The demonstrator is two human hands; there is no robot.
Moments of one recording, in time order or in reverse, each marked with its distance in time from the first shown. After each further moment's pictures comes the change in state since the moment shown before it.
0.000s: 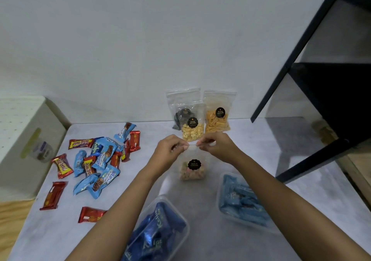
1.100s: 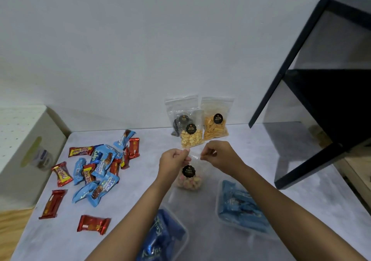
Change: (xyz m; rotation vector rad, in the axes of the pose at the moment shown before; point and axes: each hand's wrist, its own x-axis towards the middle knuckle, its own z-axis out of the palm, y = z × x) left_hand -0.008 0.019 0.030 -0.473 0.189 -0.446; right_hand -0.010 0.018 0.000 -0.147 0.094 -0.194
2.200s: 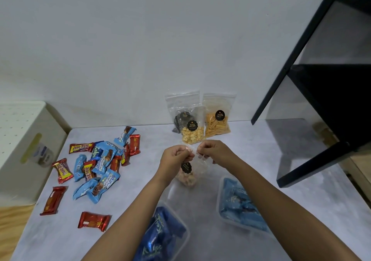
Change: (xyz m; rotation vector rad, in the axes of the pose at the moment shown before) left_hand 0.001 0.000 -0.004 -0.019 -0.165 0.078; right_hand 0.006 -0.022 0.001 0.384 -0.153 0.379
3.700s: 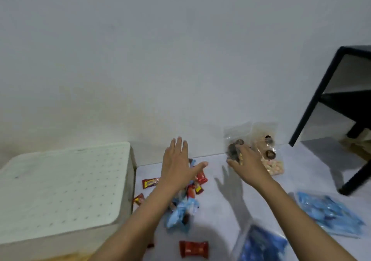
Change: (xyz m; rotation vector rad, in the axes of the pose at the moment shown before) left_hand -0.034 0.077 -0.243 1.234 0.097 0.463; right_hand -0.022 -0.117 0.162 -0.506 0.557 -0.085
